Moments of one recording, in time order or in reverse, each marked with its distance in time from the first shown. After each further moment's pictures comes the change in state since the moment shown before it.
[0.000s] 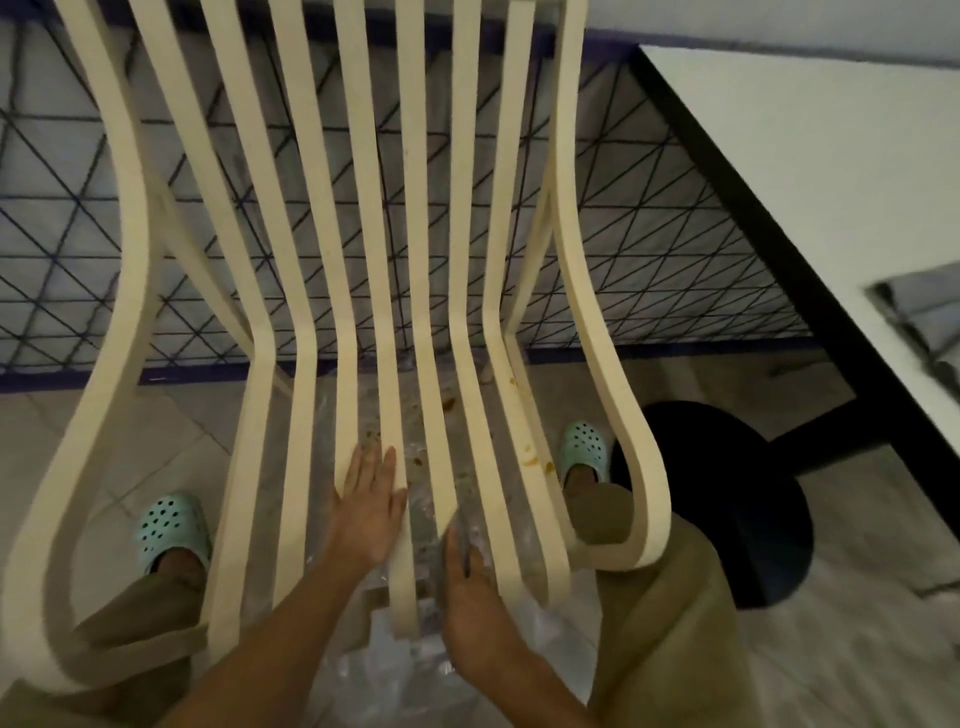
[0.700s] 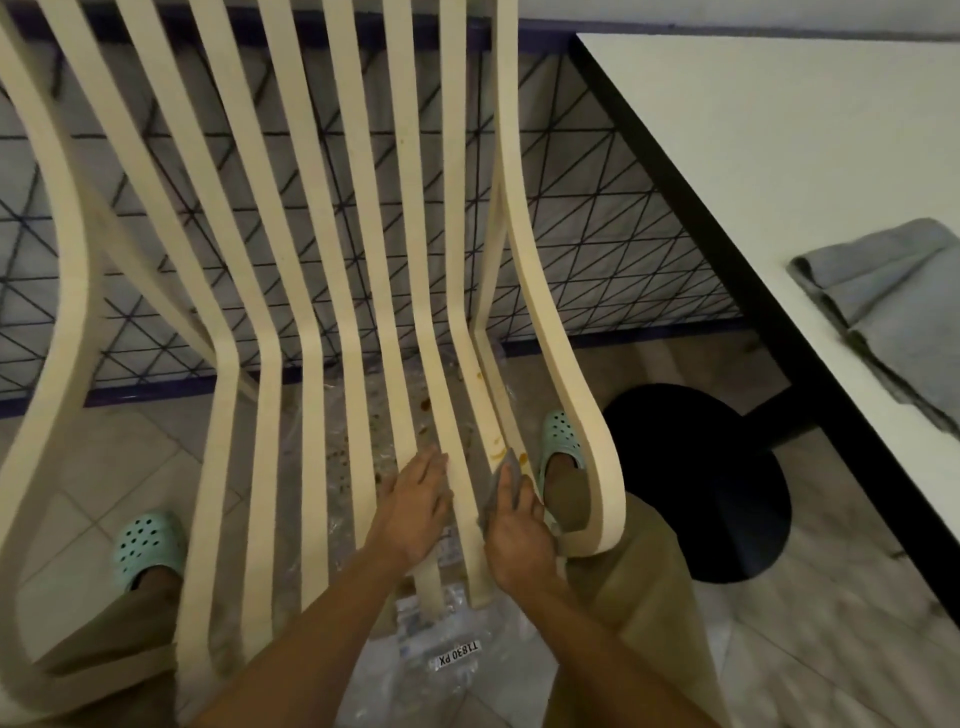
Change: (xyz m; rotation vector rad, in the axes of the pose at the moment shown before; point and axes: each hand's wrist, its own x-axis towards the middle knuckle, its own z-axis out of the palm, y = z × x) left_hand -0.006 0.074 0.014 -0.073 0.001 0.312; right_hand 0.018 0.068 -0.050 -0.083 0.348 0.215
